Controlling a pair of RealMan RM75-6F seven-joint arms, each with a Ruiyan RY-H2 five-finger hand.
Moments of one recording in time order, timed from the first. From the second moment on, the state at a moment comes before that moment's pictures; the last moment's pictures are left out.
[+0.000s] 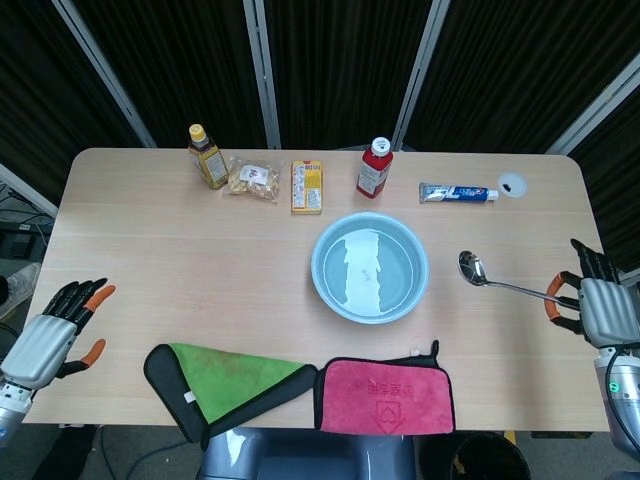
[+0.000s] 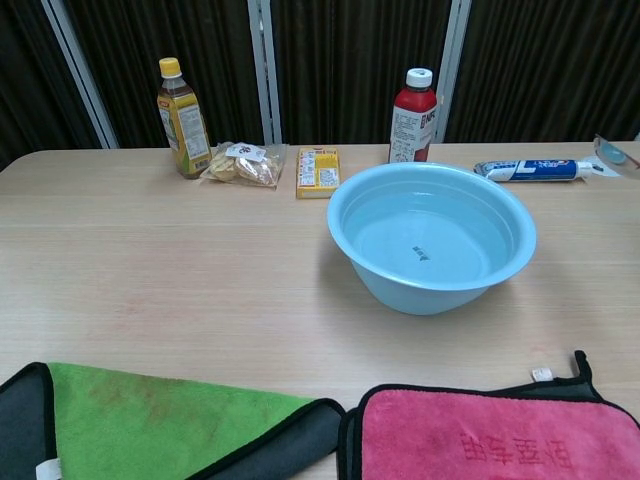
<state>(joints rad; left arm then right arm) -0.22 -1.08 0.07 -1.54 1.68 1.38 -0.16 0.23 -1.10 0.21 -1.55 -1.27 1.23 0.07</state>
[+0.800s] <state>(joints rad) -0.22 -1.07 0.08 -1.53 1.69 1.40 -0.21 0.23 -1.37 0.11 -1.50 -1.48 1.41 -0.36</state>
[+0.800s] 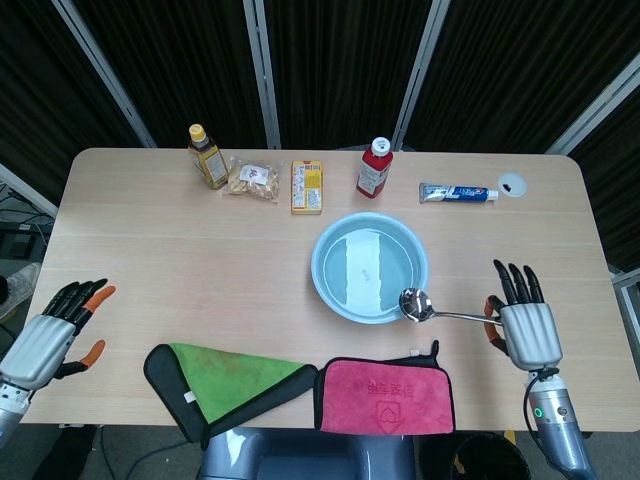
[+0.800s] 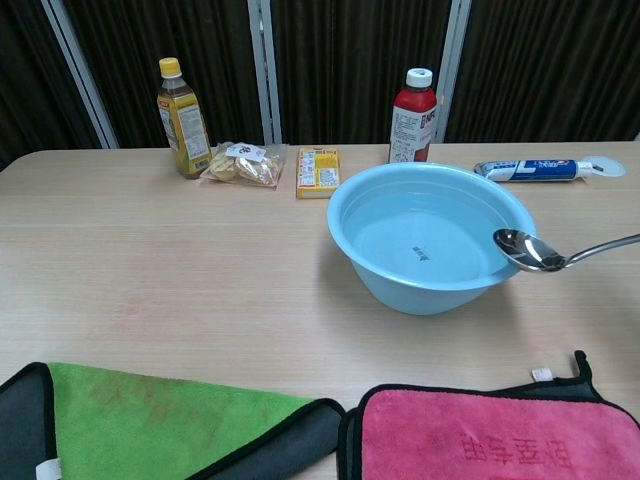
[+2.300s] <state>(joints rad) -0.23 -1.08 0.07 -1.54 1.66 1.38 -0.19 0.47 -1.53 0.17 -1.50 -1.32 1.17 -0.80</state>
